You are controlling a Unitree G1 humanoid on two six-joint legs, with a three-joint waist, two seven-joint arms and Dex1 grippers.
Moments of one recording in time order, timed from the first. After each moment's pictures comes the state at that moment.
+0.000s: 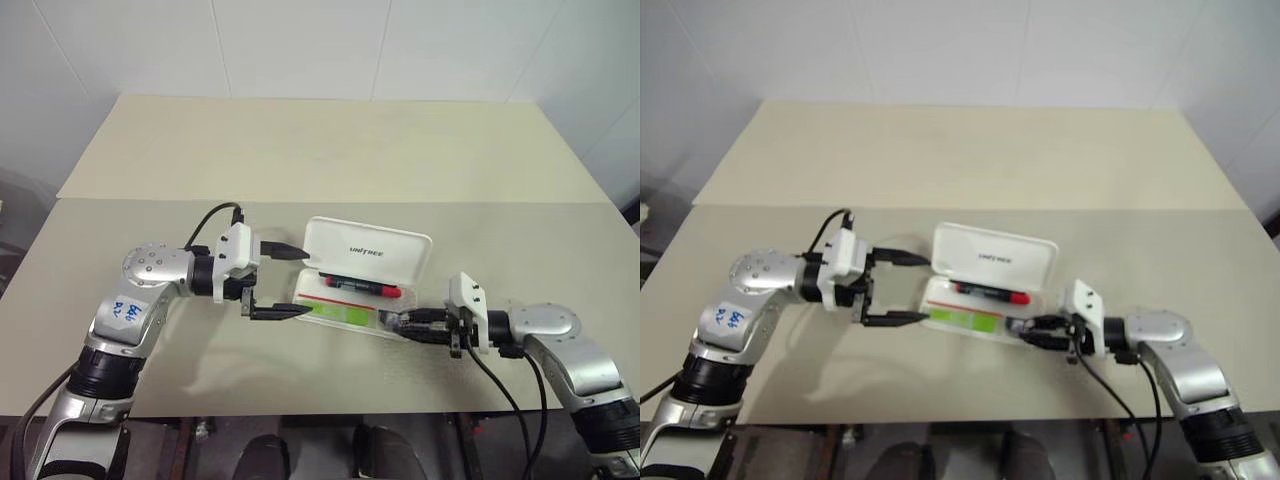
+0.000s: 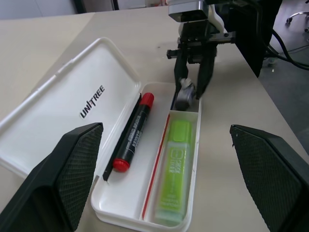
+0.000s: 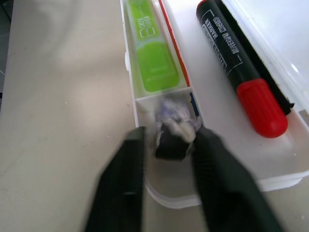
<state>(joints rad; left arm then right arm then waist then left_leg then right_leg) -0.49 0.64 -0.08 -0.14 -0.39 0.28 -1.16 -0.19 -0.74 0.07 -0.08 0.39 0.30 1.18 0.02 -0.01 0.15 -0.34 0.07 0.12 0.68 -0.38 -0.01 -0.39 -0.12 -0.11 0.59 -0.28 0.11</state>
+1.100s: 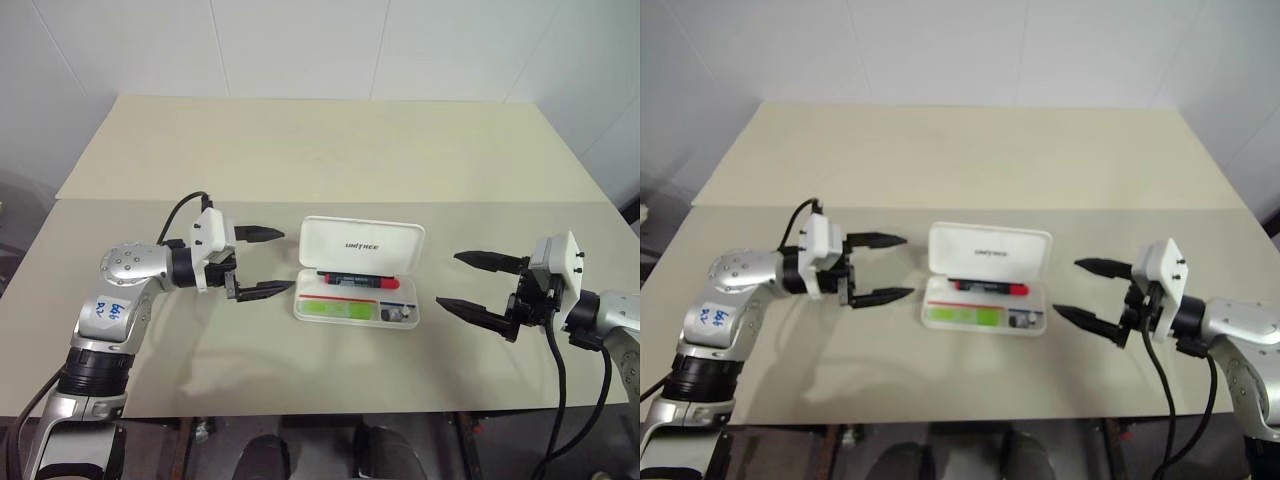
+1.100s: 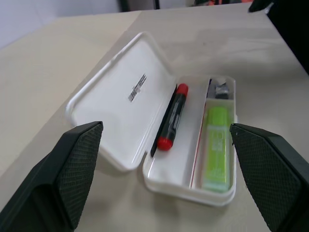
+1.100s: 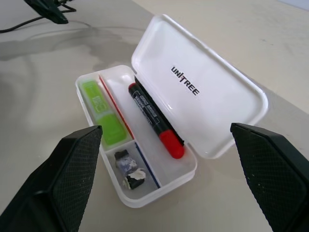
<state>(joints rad) -0.45 0.65 0.03 -0.02 -0.39 0.21 -1.10 -0.06 -0.82 -0.32 -0.34 0.60 0.44 1.08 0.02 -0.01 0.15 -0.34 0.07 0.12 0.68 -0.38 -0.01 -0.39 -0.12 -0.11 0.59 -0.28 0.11</state>
